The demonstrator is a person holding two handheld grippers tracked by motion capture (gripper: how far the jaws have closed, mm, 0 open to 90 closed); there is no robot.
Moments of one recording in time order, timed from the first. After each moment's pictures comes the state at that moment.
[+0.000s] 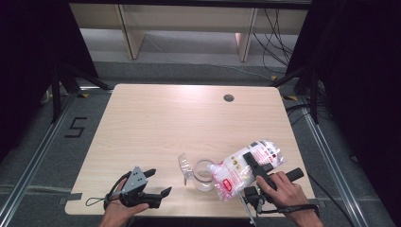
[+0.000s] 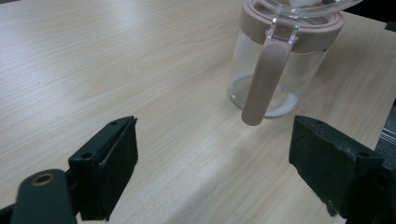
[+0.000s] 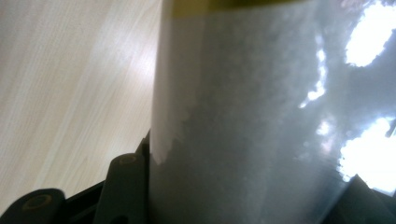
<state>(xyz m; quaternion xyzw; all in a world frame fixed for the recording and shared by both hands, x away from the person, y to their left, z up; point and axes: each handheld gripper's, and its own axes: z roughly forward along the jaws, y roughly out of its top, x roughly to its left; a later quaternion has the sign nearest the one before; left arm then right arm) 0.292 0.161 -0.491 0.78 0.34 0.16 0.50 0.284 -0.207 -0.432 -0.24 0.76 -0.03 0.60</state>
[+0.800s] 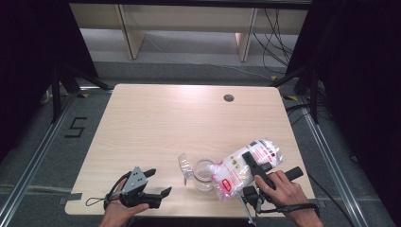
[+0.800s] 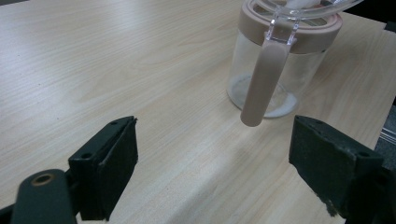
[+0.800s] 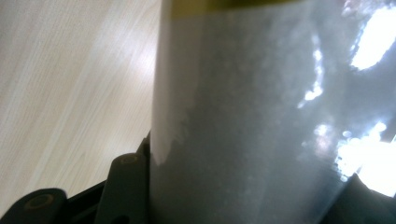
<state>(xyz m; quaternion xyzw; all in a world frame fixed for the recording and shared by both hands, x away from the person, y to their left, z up) 0.292 0.161 -0.490 0.78 0.34 0.16 0.50 0.284 -0.203 -0.427 -0.25 0.76 -0.04 0.60</state>
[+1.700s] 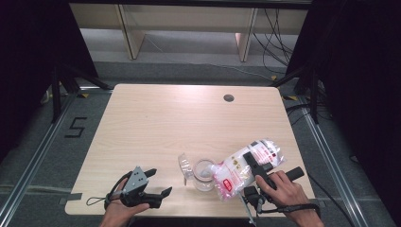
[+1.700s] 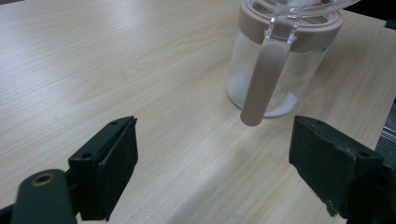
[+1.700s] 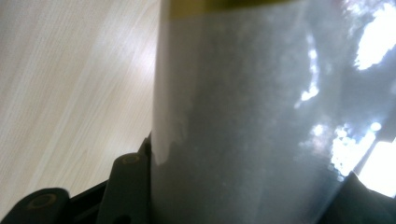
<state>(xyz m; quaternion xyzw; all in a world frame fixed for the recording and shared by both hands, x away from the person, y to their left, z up) 0.293 0.160 -0.491 0.78 0.34 0.16 0.50 0.285 -0.205 -0.426 -0.26 0.76 -0.05 0.60</state>
